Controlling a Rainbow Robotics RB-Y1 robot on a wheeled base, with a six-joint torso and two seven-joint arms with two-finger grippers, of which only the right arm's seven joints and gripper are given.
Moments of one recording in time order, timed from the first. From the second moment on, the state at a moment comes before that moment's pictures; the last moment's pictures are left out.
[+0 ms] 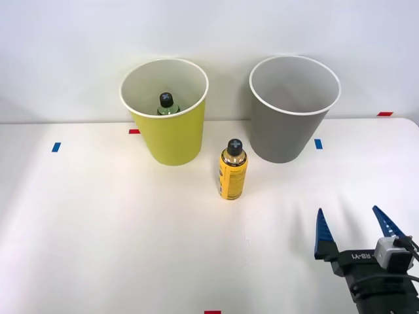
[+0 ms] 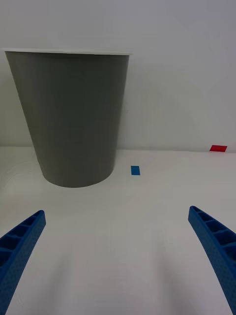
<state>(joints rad) 0.66 -0.20 0.15 -2.01 -0.16 -0.28 1.63</state>
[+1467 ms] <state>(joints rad) 0.81 -0.04 0.18 -1.90 0.17 -0.55 1.39</state>
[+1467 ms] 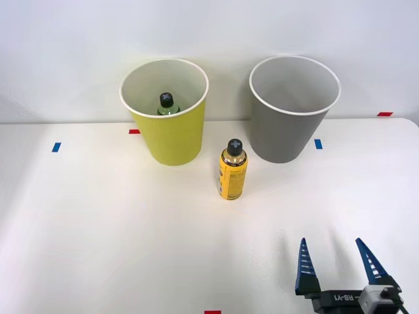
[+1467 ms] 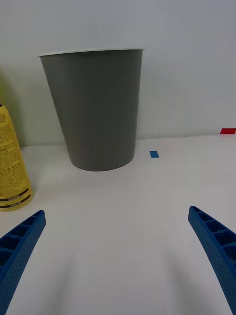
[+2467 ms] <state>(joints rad) 0.97 -0.18 0.42 -1.89 -0.23 -0.59 1.85</state>
